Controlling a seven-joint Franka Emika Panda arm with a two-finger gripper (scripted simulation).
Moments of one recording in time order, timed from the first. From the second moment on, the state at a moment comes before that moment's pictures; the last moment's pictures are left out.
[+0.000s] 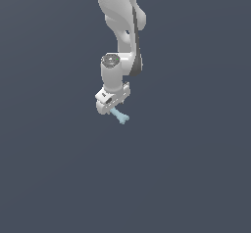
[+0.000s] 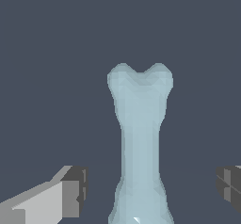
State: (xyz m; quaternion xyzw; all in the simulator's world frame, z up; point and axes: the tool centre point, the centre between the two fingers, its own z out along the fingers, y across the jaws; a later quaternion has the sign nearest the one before) arm -0.130 -0.055 0.063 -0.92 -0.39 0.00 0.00
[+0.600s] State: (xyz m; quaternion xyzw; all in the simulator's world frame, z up) arm -0.132 -0.055 0.025 -0.92 -0.39 0.00 0.00
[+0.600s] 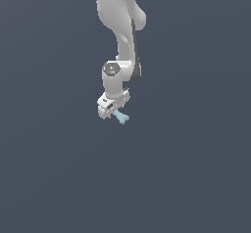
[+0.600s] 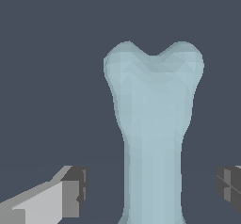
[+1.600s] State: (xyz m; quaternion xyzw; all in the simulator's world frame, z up) arm -0.131 -0.053 0.016 -0.92 -0.39 0.00 0.00
